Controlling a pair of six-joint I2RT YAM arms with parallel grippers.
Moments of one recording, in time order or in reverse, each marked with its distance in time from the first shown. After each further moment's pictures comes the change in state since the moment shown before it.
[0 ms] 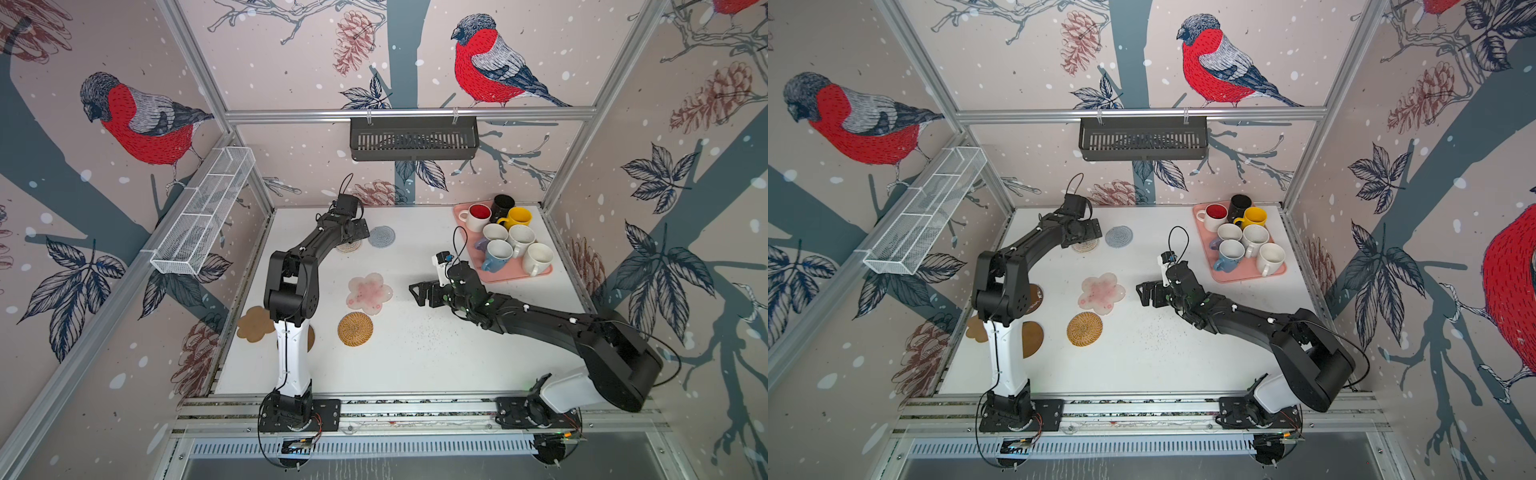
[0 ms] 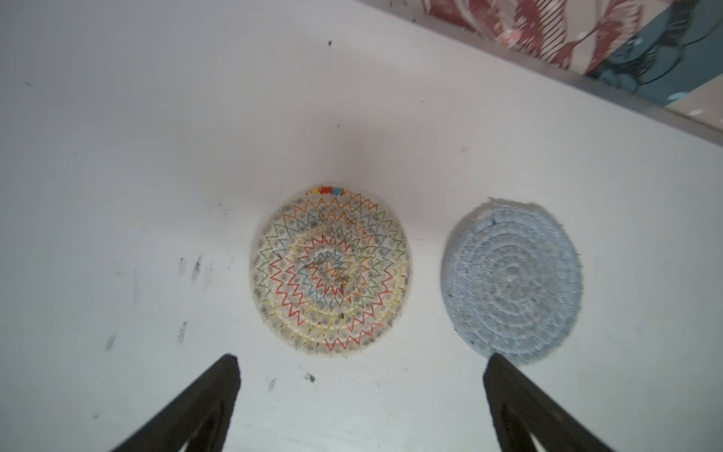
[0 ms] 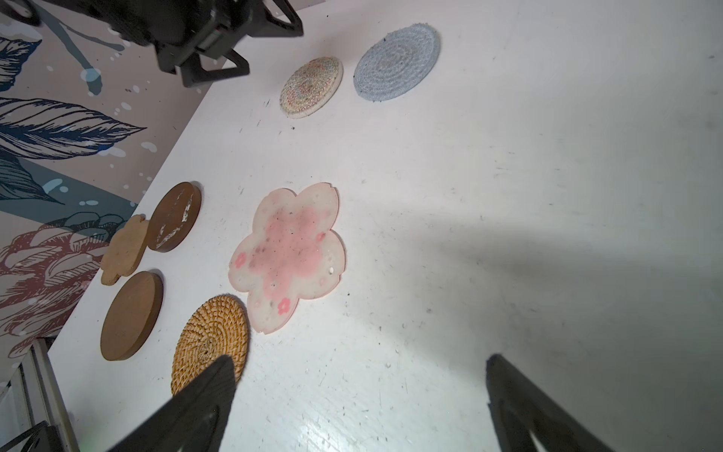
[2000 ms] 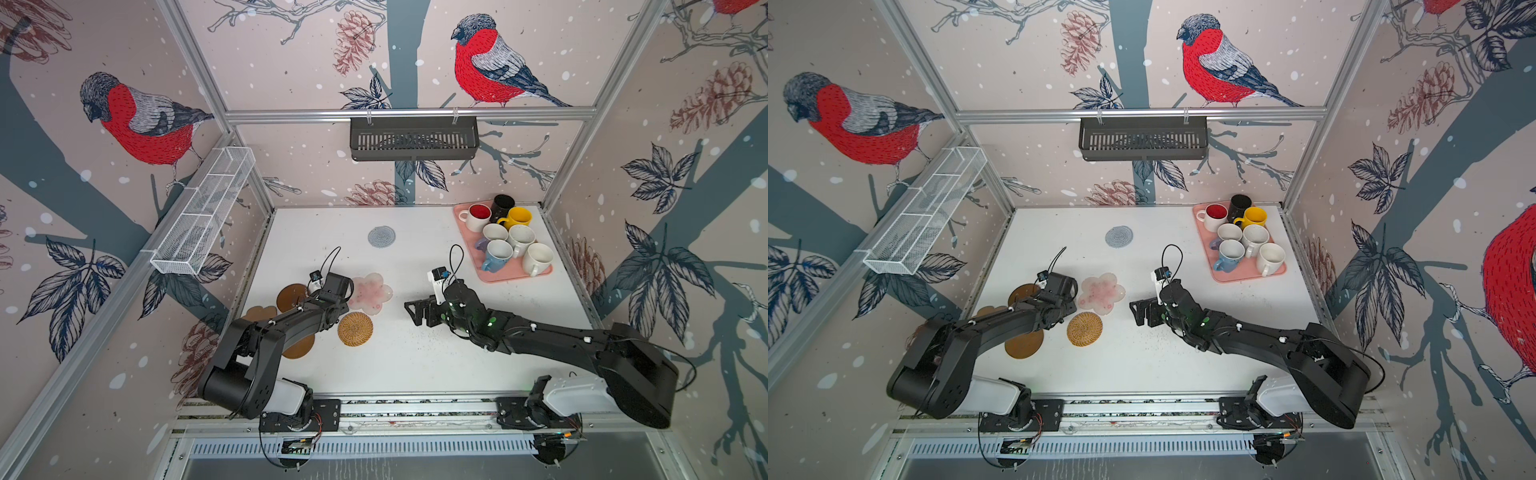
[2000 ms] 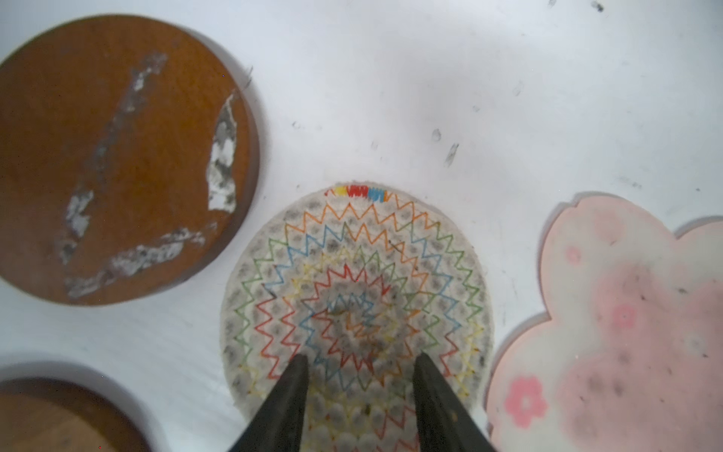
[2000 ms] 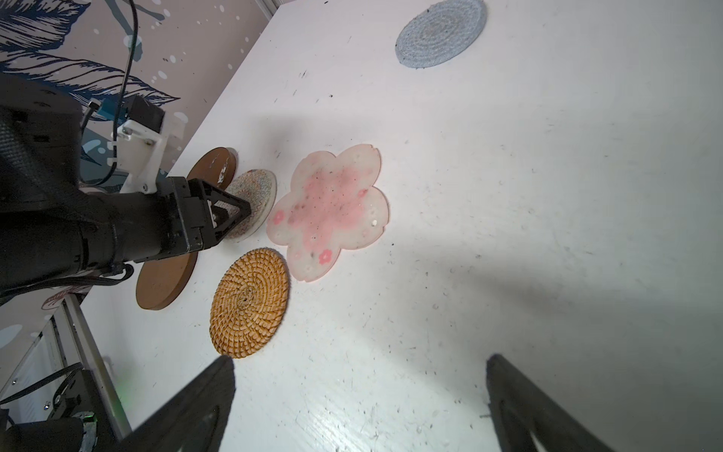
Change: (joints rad) left arm -0.105 -0.610 -1.118 0.368 -0.190 -0.234; right arm 0.145 -0.086 -0.093 0.018 0.080 0.049
